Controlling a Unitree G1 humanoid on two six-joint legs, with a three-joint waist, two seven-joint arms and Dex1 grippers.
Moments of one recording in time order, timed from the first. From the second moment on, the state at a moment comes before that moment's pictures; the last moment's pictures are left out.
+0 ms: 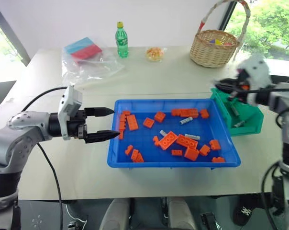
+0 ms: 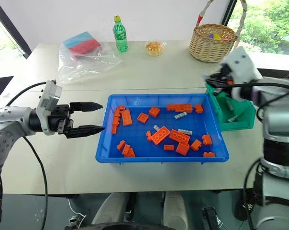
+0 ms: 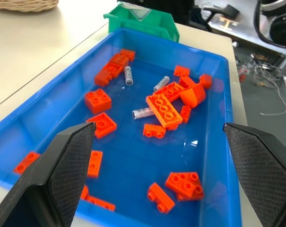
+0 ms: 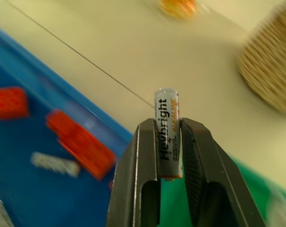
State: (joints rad) left arm -0.39 0.86 0.13 -0.27 -0.77 0.69 -1.14; right arm -0.56 -0.85 -0.26 -0.15 0.08 0.88 0.89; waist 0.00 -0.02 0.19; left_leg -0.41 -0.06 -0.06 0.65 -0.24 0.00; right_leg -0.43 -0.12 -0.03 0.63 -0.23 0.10
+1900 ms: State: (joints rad) left arm -0.42 0.83 0.13 -0.24 -0.73 0.66 -1.11; right arm -0.75 -0.87 0.30 -0.23 0.29 0.53 1.17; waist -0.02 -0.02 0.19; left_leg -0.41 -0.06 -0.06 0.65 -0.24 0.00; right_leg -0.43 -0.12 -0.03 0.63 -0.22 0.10
